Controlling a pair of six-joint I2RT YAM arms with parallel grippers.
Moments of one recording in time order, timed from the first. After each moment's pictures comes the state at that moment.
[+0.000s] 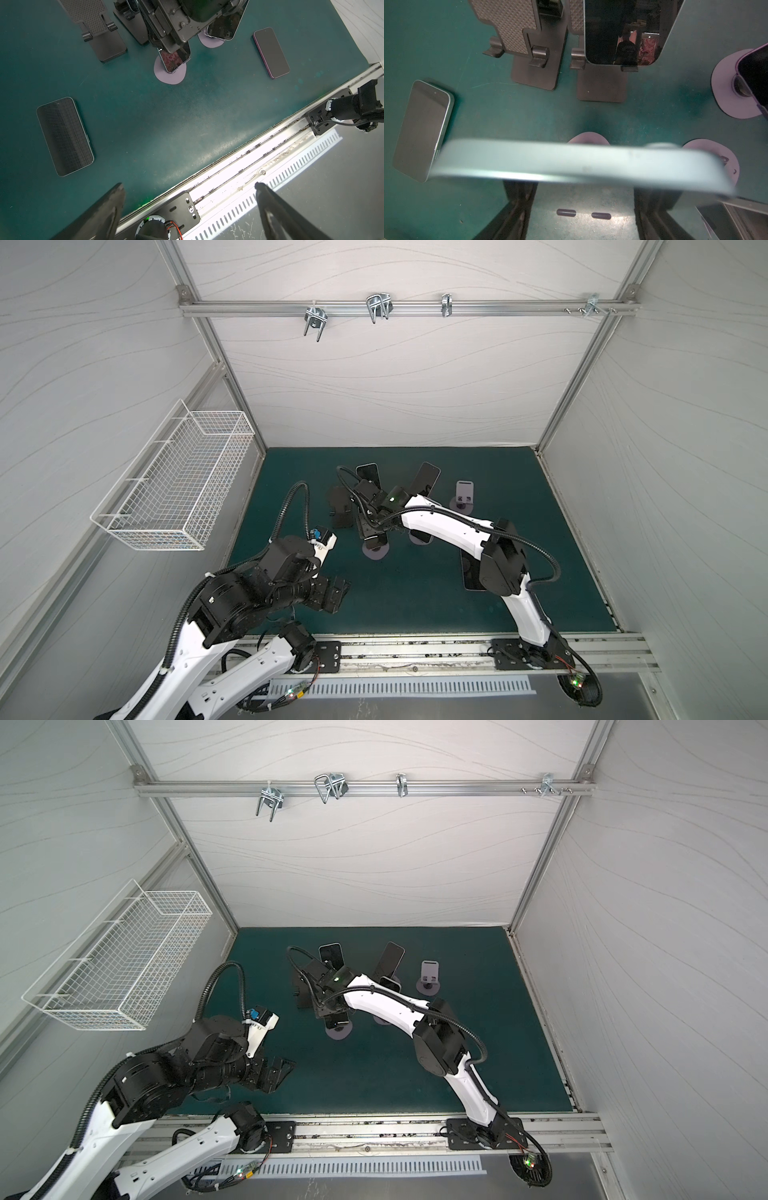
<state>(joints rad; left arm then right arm) -0.70 0.67 1.13 -1.39 -0.02 -0.32 1.04 2.18 2.01 -0.95 0.17 0.60</state>
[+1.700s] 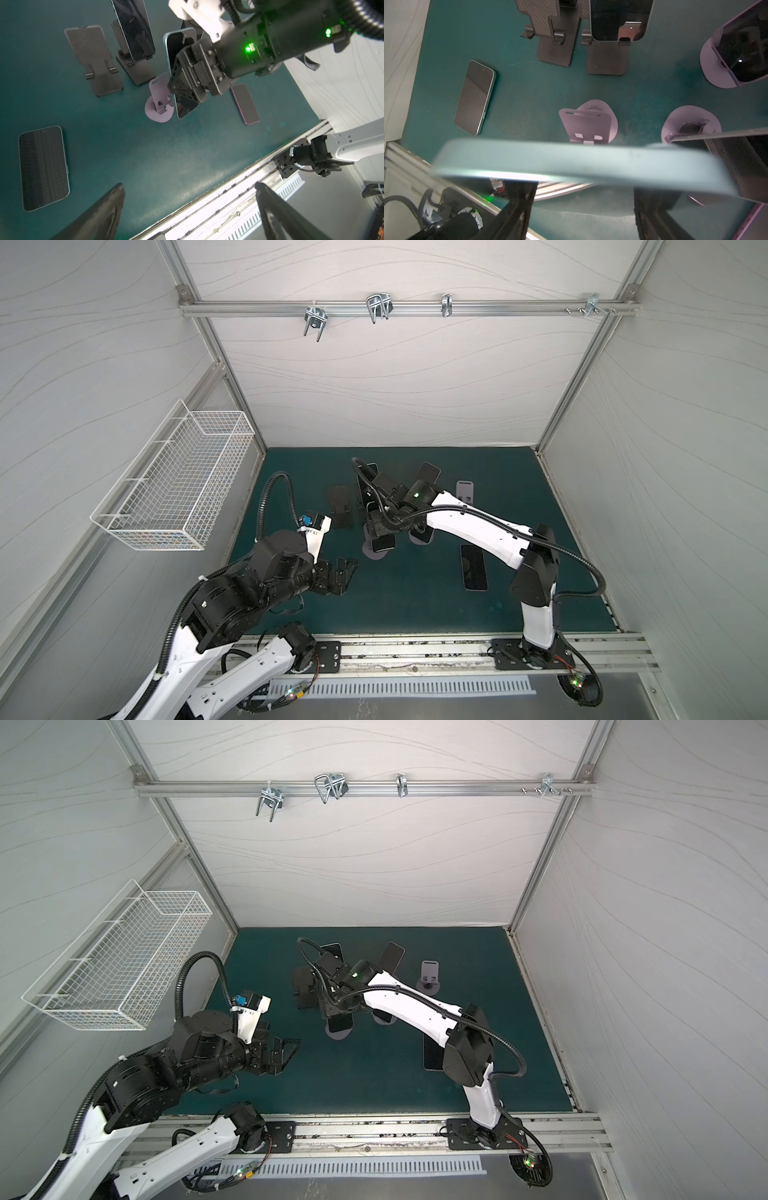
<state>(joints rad) -0.69 0.66 1.15 -1.19 -0.04 -0.45 1.03 1.93 1.88 -1.02 0.05 0.61</state>
